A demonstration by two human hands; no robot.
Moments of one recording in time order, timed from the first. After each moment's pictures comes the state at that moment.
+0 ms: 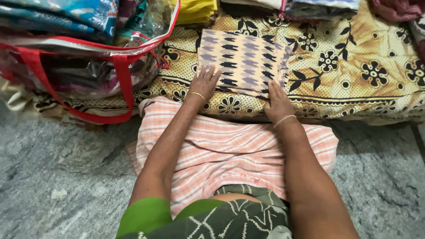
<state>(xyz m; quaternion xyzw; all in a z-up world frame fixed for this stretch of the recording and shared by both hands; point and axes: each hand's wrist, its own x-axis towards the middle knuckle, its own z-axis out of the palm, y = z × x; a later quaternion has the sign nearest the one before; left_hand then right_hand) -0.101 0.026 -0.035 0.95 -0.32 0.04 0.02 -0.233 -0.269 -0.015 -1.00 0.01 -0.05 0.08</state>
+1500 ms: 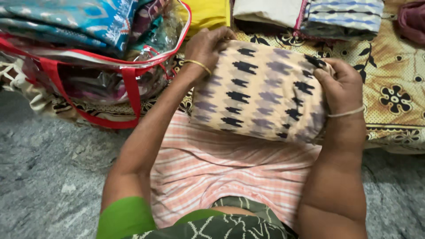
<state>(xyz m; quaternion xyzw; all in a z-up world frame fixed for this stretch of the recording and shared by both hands) -0.070 0.039 0.148 0.87 -0.26 0.26 0.33 -0.214 -0.324 0.152 -0.84 -0.08 -0.23 0.48</state>
